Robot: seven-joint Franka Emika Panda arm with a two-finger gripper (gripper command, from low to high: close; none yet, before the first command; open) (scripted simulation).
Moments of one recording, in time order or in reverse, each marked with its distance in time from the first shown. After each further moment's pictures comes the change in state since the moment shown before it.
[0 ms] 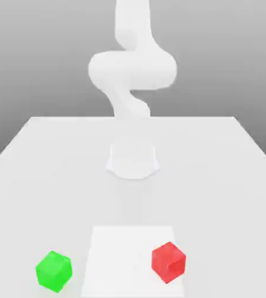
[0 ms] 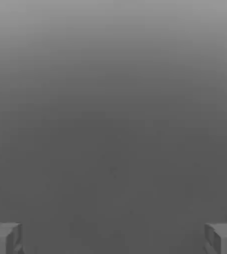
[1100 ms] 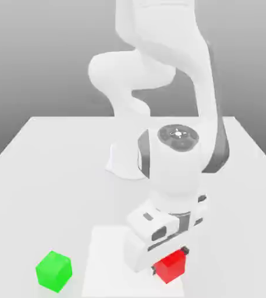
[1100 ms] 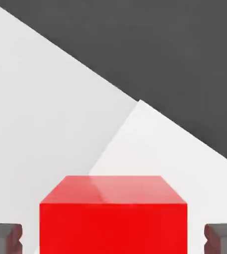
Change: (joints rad) arm 0.189 1.044 -0.023 -0.229 0.046 0.550 -0.443
